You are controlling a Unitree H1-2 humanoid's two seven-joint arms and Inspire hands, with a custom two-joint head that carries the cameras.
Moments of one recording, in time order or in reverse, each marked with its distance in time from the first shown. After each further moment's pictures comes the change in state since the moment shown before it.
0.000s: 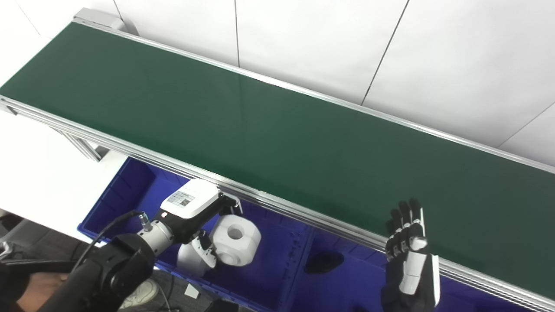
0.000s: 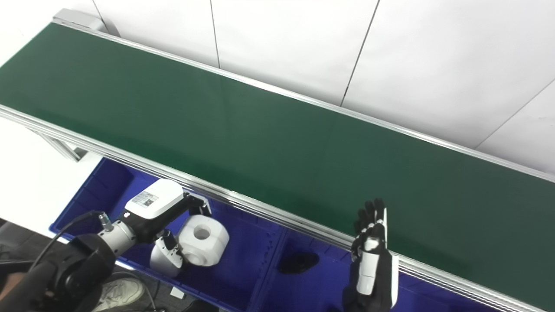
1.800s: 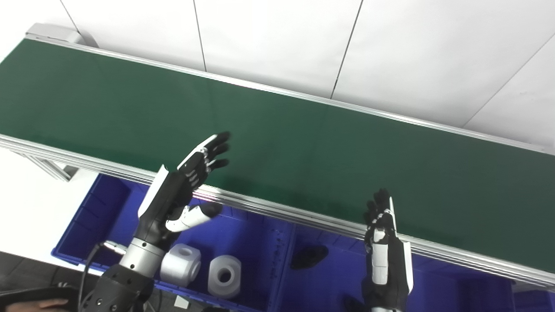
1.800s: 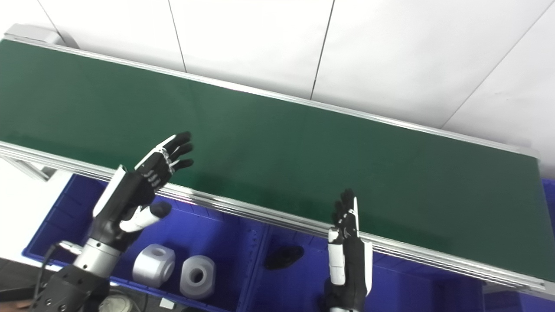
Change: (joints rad) left arm 0.132 -0.331 0.240 -0.133 -0.848 0.131 0.049; right arm 0.018 0.000 0.048 0.071 -0.153 -0.135 -0.092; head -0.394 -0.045
